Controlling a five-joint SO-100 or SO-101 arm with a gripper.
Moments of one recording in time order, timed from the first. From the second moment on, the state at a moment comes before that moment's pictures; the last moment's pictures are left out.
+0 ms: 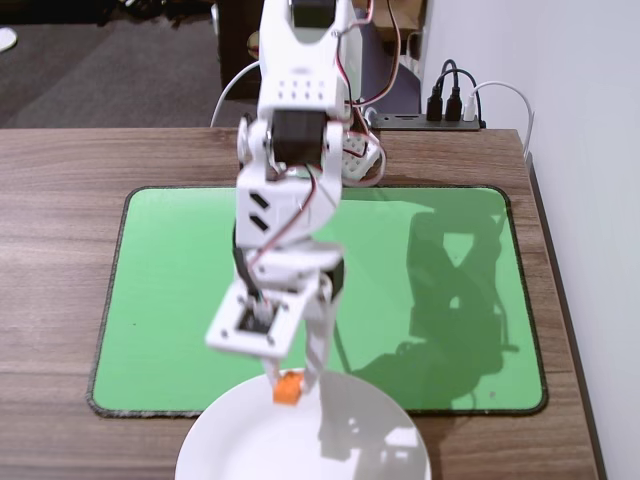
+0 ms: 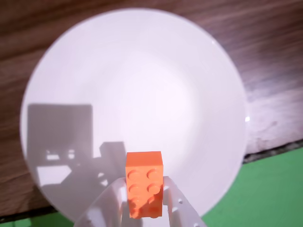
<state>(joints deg) 3.3 79.1 84.4 50.4 -78.2</state>
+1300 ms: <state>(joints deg) 0.0 67.9 78.0 56.7 -76.2</state>
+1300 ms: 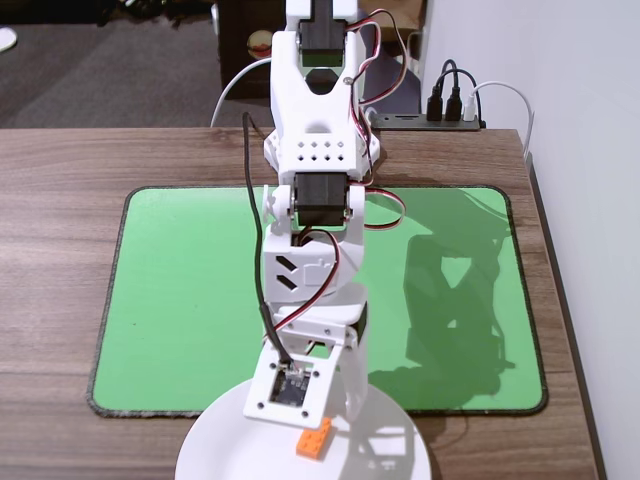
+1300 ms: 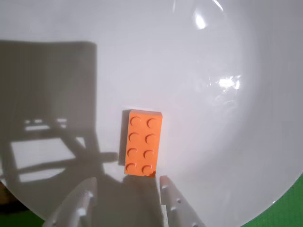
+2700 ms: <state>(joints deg) -0.6 133.6 139.5 50.3 -42.7</state>
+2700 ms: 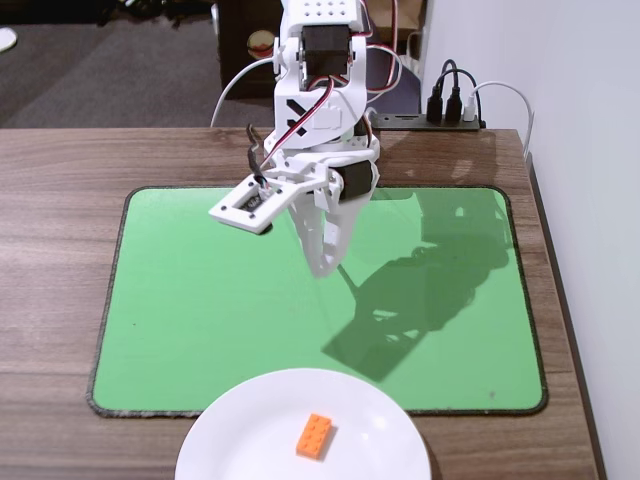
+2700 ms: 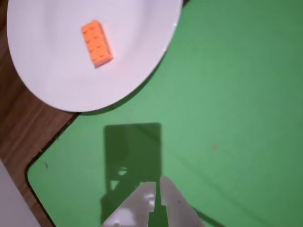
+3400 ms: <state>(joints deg) 4.0 161.0 162.2 49.3 -9.9</state>
